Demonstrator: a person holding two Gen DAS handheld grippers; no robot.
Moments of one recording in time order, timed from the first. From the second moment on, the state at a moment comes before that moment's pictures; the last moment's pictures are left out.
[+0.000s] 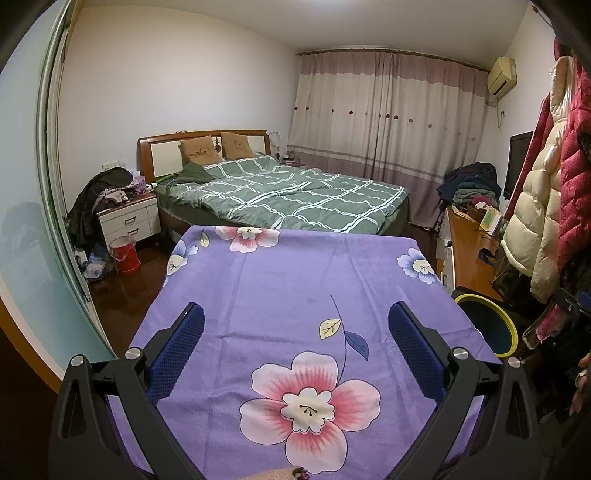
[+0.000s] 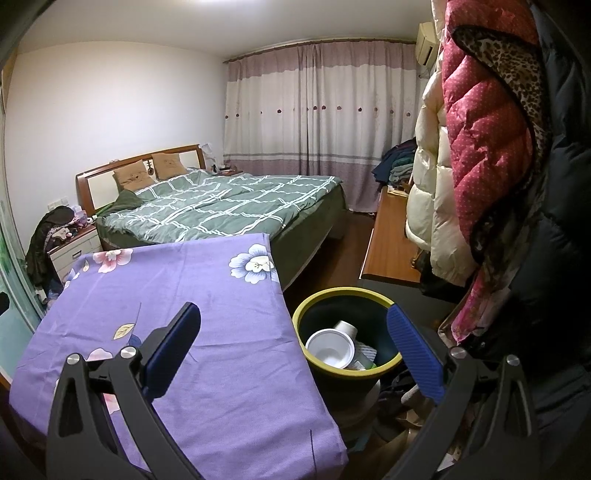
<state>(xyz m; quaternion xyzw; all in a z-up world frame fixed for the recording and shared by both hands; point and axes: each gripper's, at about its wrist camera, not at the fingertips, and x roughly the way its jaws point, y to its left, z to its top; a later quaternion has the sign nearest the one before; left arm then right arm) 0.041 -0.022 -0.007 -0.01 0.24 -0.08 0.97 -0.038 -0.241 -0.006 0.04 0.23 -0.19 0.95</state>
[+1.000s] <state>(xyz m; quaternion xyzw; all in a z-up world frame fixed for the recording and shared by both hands) 0.052 -0.034 -0.016 -0.01 0.25 -0.09 0.96 -0.032 -0.238 -0.008 0.05 0.23 -0.19 0.95</state>
